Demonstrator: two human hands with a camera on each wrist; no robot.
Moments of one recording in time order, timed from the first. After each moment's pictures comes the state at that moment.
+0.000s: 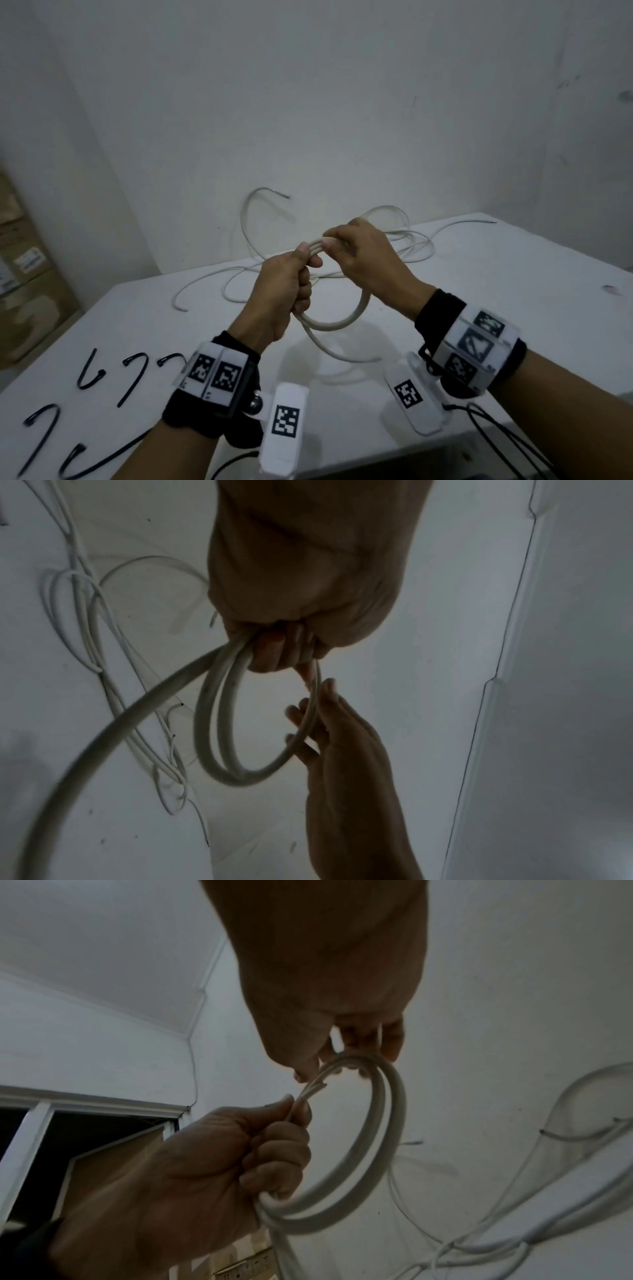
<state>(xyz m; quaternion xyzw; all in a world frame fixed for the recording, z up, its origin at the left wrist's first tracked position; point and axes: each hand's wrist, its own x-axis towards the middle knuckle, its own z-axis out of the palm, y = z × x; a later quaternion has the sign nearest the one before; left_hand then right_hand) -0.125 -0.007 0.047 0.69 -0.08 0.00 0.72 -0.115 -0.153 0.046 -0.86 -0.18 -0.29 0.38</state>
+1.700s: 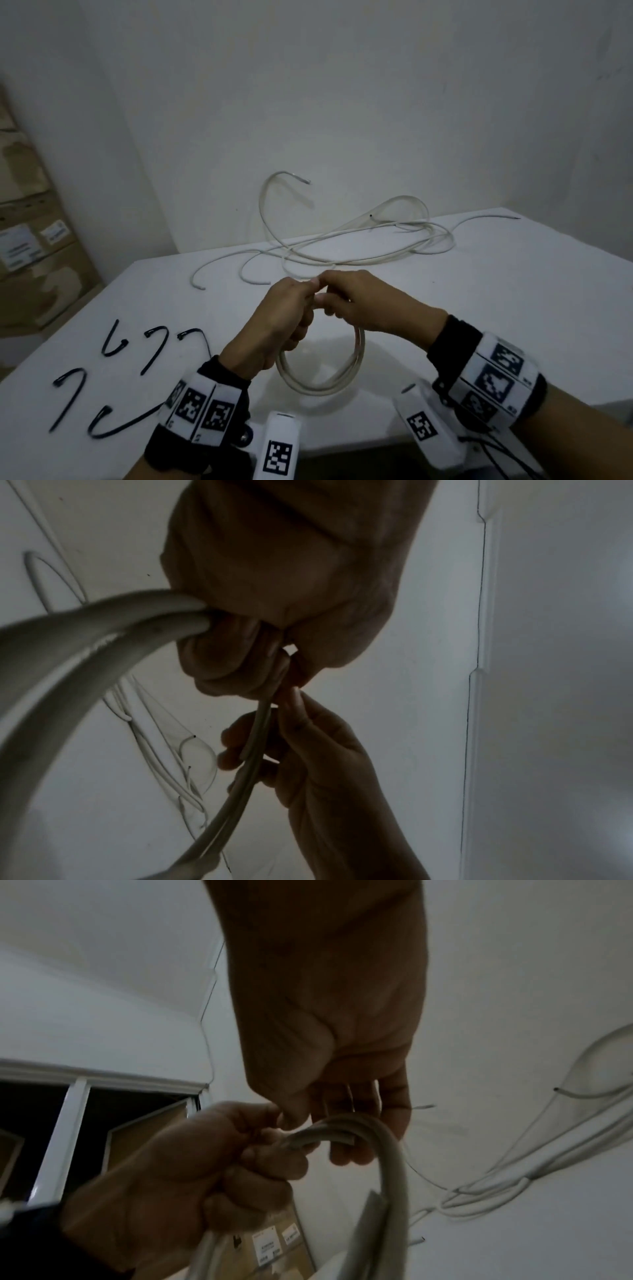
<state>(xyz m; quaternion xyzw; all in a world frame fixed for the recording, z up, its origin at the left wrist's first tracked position) -0.165 0.030 0.025 0.80 -0.01 -0.08 0.59 -0.144 -0.120 0.017 -0.90 -0.28 -0.04 0.34</state>
